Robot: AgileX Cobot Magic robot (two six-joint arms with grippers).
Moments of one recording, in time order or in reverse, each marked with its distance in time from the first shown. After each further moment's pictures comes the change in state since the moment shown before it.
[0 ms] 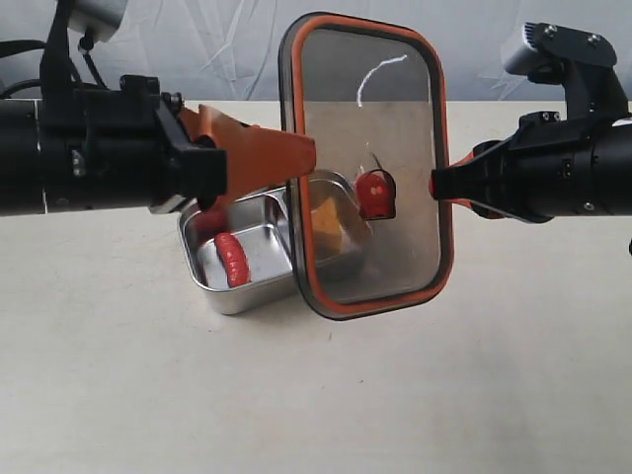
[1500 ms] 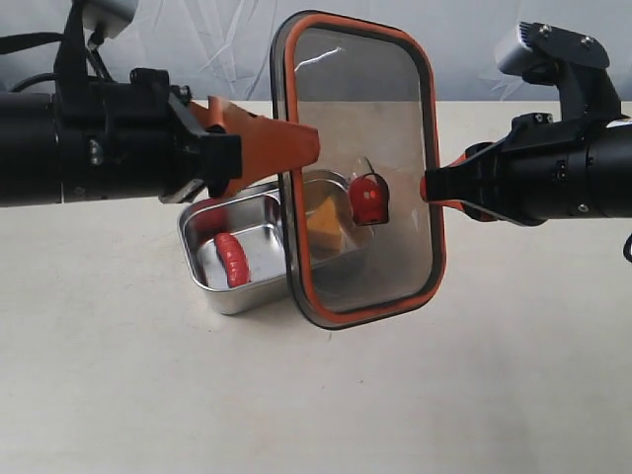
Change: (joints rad) left arm 0.000 0.043 -0.020 -0.026 -0.026 0.006; right arm 0.006 0.000 0.000 0.018 -0.001 0.014
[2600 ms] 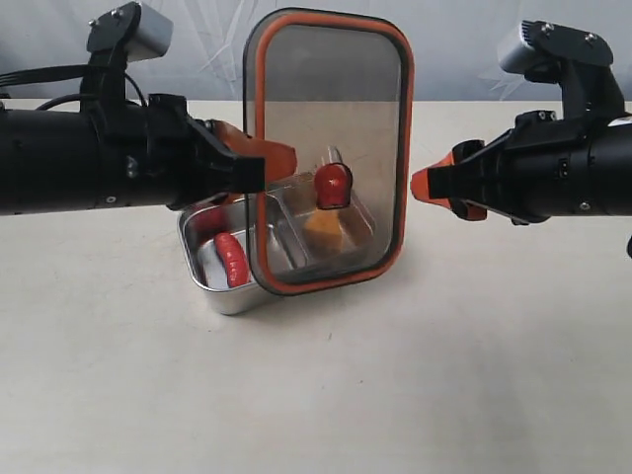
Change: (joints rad) left arm -0.011 0.070 0.000 -0.001 -0.166 0.049; right arm 0.000 -0.002 0.000 -0.032 -0.022 0.013
